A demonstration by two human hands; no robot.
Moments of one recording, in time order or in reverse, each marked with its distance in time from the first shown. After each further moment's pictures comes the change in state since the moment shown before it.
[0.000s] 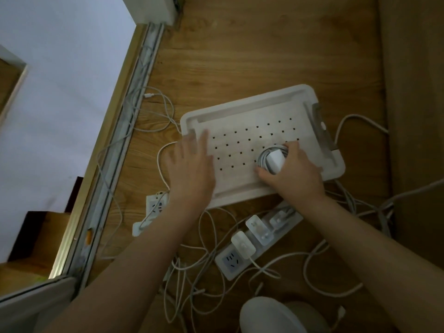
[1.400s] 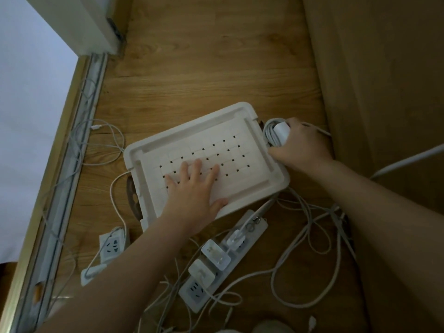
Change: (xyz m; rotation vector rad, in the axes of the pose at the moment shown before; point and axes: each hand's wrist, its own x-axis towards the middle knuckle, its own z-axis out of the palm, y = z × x) left_hand 0.015 0.075 0.017 0.190 -0.462 0.335; right_hand 0.064 0.071 -0.089 0.037 0.067 0.066
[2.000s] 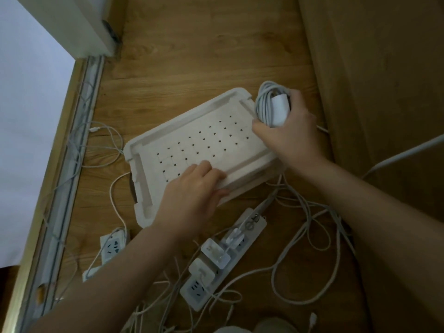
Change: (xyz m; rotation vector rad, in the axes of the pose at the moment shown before) left_hand -0.025 0.008 -0.035 -0.200 0.371 0.310; right_hand -0.023 -0.037 -0.014 0.480 0.252 -0.130
